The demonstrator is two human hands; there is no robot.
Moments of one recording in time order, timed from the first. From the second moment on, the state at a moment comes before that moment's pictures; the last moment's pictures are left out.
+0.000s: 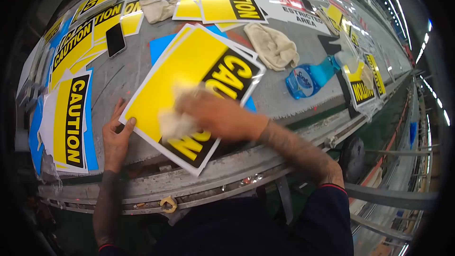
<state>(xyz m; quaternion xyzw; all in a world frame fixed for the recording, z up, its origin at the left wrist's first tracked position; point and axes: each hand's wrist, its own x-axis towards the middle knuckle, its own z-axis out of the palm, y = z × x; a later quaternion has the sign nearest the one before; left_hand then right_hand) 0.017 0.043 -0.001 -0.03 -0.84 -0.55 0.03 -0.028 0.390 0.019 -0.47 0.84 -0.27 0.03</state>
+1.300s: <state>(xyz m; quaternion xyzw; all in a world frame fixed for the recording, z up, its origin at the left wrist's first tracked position) 0.105 -0.357 0.005 0.40 -0.78 -0.43 0.22 0.004 0.482 0.001 -0.10 0.94 -0.32 -0.10</state>
